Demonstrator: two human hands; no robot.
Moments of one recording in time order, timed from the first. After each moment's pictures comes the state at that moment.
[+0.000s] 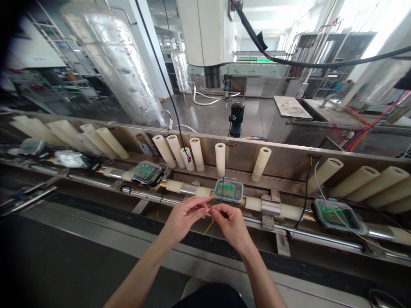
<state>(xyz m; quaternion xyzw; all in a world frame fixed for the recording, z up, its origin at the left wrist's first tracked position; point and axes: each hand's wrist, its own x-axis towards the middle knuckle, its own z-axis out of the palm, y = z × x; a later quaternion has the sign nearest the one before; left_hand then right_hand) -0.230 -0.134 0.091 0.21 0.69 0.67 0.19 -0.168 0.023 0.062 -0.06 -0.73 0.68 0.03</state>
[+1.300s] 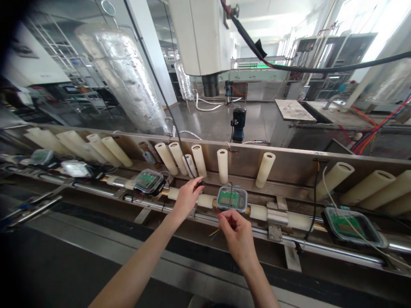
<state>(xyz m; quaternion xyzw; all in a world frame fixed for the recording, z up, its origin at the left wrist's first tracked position) -0.327 -0.117 0.046 0.23 0.87 0.44 -0.07 -0.170 0.020 0.059 -0.15 -0.73 0.66 0.09</state>
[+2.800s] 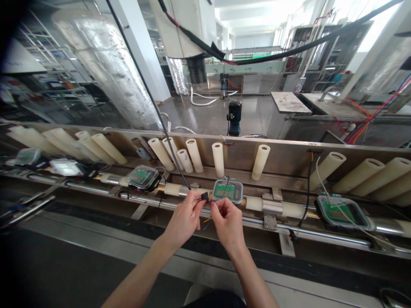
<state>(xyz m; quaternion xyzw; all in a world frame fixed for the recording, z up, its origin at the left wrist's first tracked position) -0.236 -0.114 0.094 0.22 0.87 0.43 0.13 -0.180 0.008 0.065 -0.18 -0.70 0.68 0.13</state>
